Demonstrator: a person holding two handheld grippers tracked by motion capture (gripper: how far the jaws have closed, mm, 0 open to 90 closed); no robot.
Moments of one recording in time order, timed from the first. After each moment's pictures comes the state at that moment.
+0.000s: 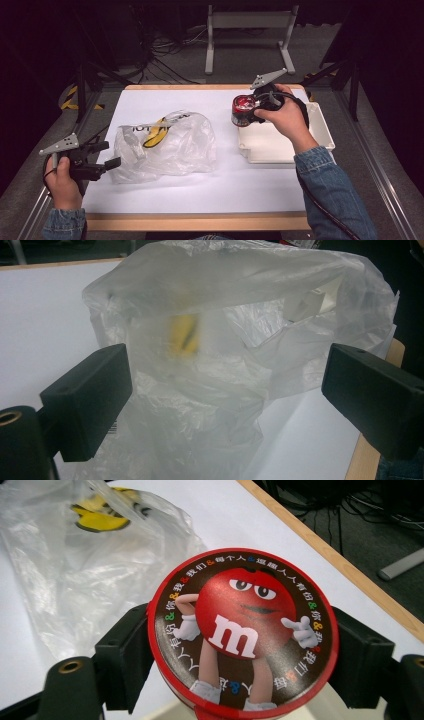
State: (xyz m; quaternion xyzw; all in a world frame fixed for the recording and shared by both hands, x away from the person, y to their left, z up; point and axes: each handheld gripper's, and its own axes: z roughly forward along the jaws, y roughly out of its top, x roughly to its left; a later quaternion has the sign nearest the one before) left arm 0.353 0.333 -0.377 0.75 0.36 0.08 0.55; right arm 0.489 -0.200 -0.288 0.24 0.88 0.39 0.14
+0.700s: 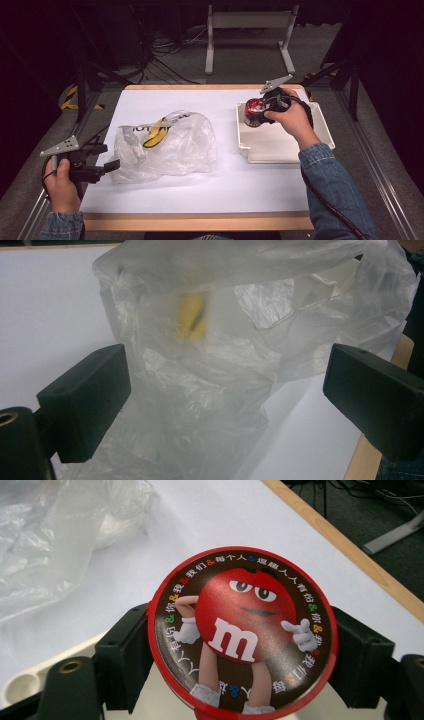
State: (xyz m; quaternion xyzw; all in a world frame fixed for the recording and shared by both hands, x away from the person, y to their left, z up) left arm 0.348 0.337 -0.382 0.75 0.38 0.08 0.53; right arm 0.522 -0.238 -0.335 0.25 0.89 0.35 0.15
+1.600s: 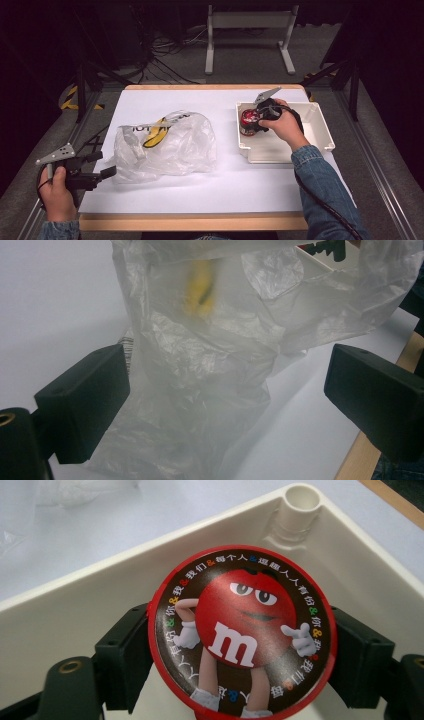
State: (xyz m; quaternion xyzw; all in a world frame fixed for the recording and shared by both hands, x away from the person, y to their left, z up) left arm 0.334 0.341 -0.390 0.75 0.40 0.08 0.52; right arm 0.542 -0.234 -0.392 0.24 0.90 0.34 0.11
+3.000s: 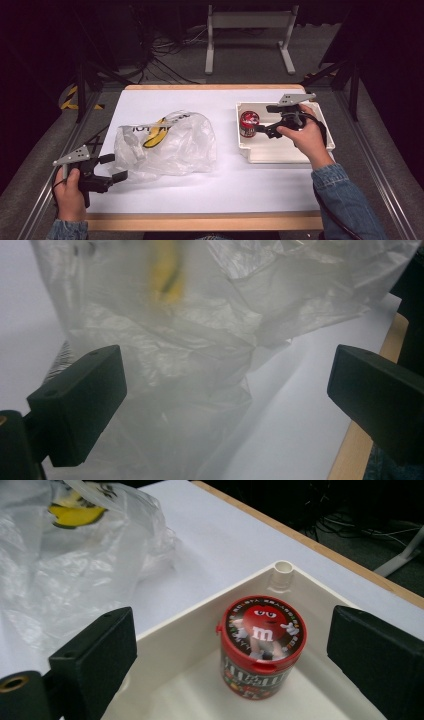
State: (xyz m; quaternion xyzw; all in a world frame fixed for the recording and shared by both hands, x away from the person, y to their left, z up) left arm 0.337 0.315 -0.403 0.77 0.36 0.06 0.52; right arm 0.464 -0.267 -0.344 0.28 0.82 0.47 0.16
